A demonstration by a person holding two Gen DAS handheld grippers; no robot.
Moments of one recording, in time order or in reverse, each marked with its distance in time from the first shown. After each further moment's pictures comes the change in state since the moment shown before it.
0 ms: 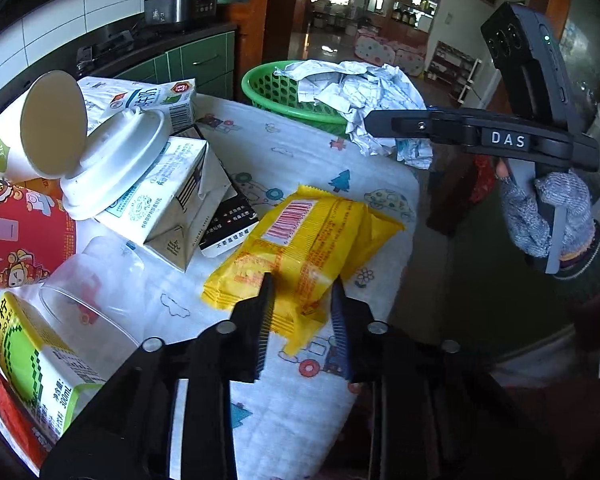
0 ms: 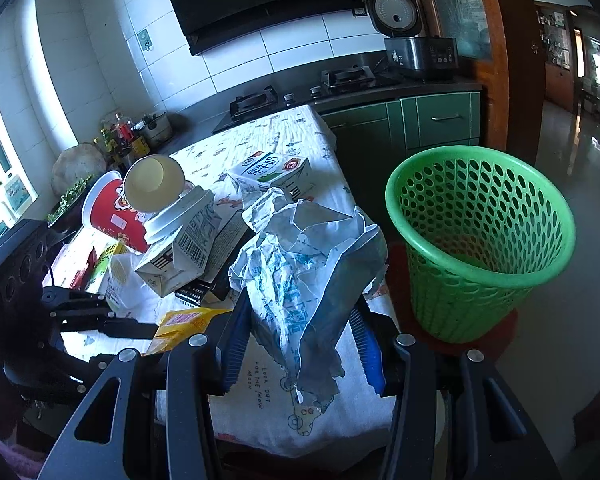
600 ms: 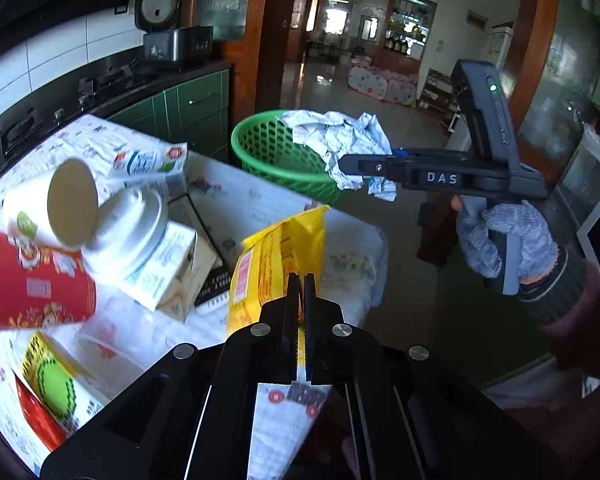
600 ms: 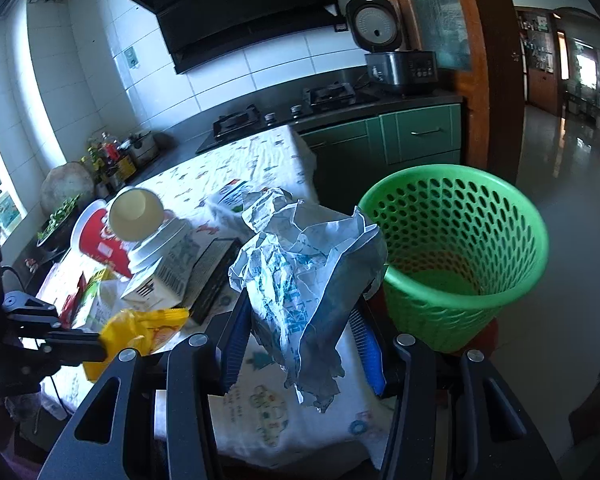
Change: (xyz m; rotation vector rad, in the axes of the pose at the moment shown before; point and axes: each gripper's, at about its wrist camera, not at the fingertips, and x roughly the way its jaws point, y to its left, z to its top) left arm -0.040 -0.021 0.034 0.010 -0.124 -0.008; right arm -0.016 -0.030 0.019 0.047 -0.058 -0.063
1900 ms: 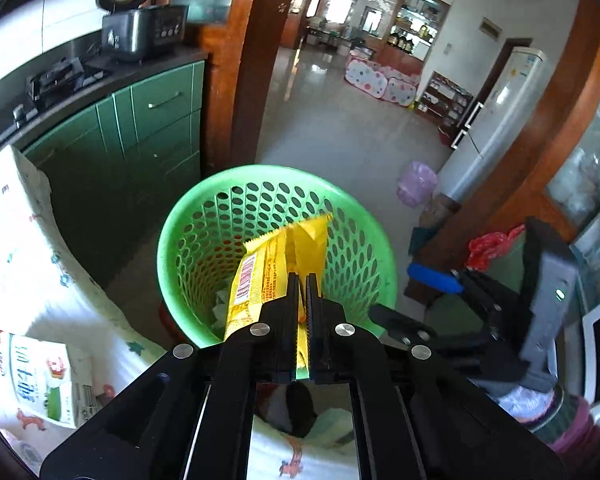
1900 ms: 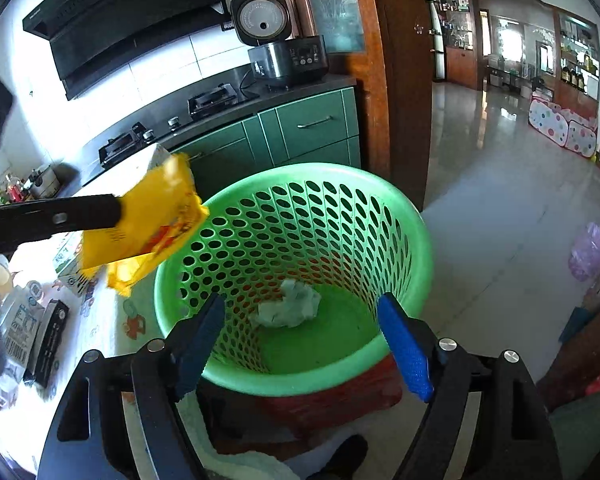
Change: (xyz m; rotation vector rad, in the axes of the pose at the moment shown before) left arm 0.199 0.002 0.192 -0.094 0.074 -0.091; right arm 0.040 -0.146 0.030 0.143 -0.002 -0.257
